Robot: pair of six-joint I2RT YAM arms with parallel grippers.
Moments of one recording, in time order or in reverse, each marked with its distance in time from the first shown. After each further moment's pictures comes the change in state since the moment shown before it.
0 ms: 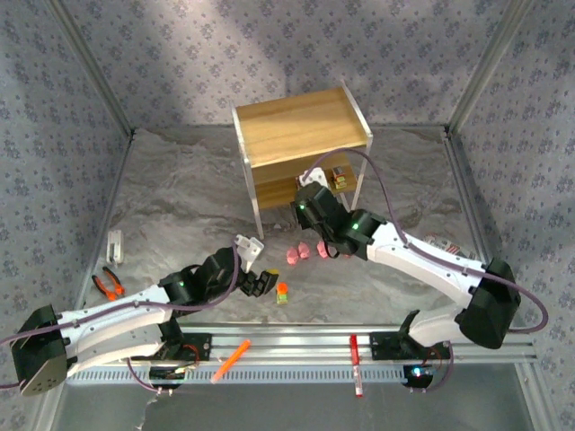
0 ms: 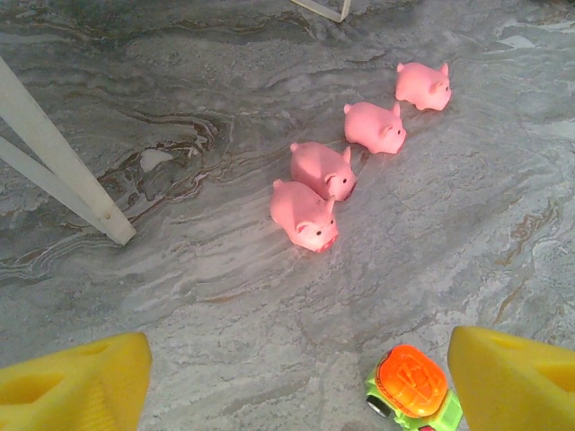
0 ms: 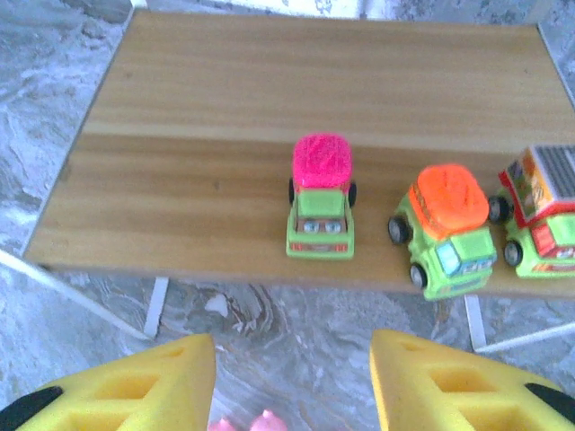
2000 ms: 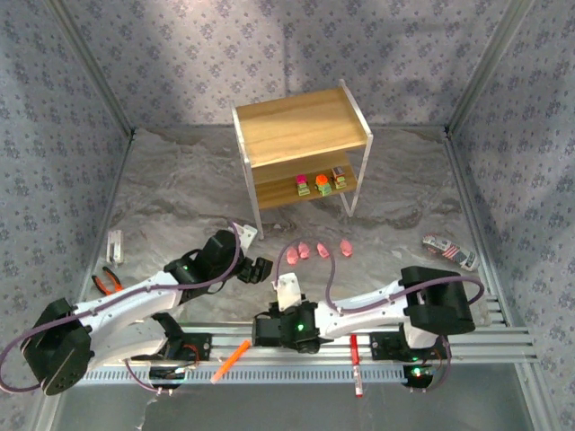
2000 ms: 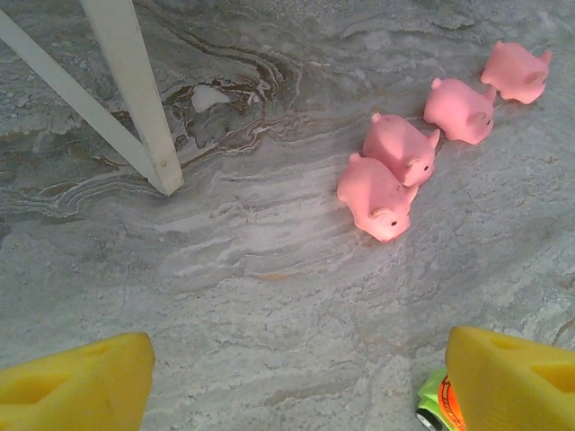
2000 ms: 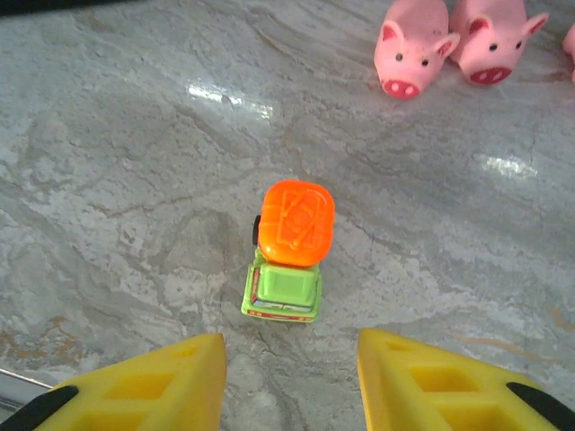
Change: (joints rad) left arm 0.196 0.133 0.056 -0.048 0.147 -0.073; right arm 0.671 0.292 -0.189 -0.132 0.204 0.877
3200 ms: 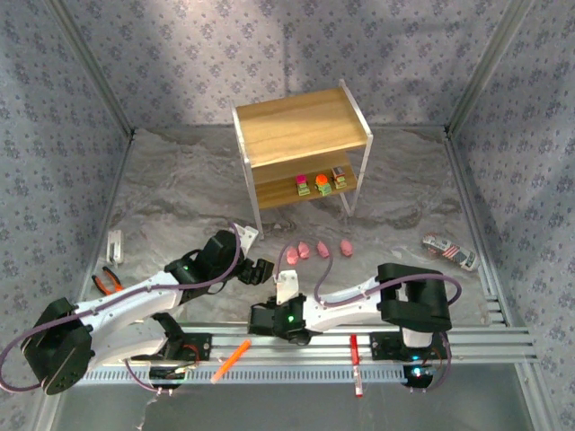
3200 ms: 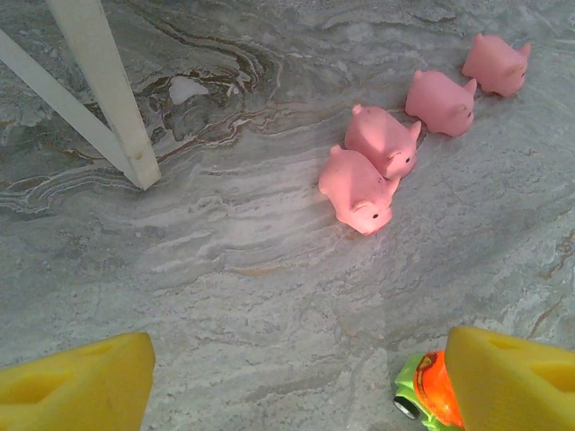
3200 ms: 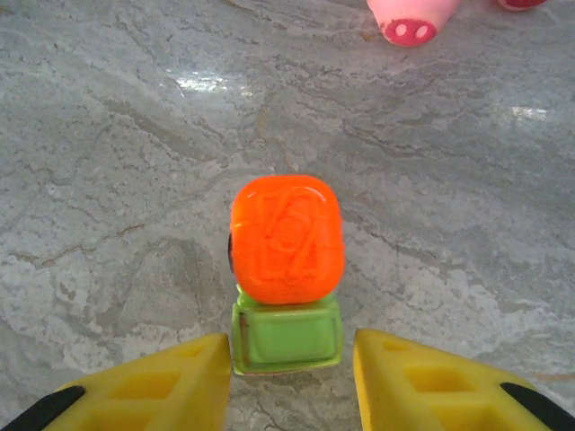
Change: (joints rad) left arm 0.000 0.004 -0.005 0.008 0.040 -0.007; right arm -0.082 0.114 0.002 0.107 -0.070 0.068
